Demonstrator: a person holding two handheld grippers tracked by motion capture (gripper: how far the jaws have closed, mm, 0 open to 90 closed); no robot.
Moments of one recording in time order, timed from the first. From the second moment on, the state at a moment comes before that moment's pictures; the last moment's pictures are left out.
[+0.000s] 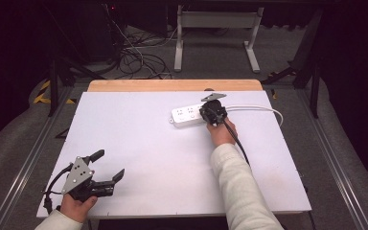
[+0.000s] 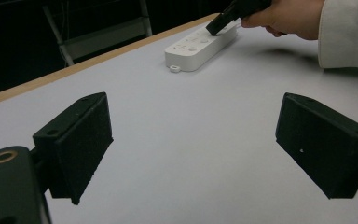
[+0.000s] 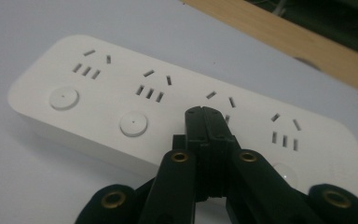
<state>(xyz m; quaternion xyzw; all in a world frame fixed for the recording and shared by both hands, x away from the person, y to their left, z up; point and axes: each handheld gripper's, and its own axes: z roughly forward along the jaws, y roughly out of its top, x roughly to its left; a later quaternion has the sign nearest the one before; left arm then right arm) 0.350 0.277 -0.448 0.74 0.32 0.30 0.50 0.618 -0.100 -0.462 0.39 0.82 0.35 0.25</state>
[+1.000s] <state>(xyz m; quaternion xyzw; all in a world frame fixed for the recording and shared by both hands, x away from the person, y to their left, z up) 0.351 0.278 -0.449 0.74 0.32 0.30 0.50 0.614 -0.109 -0.466 0.40 0.80 0.37 0.25</state>
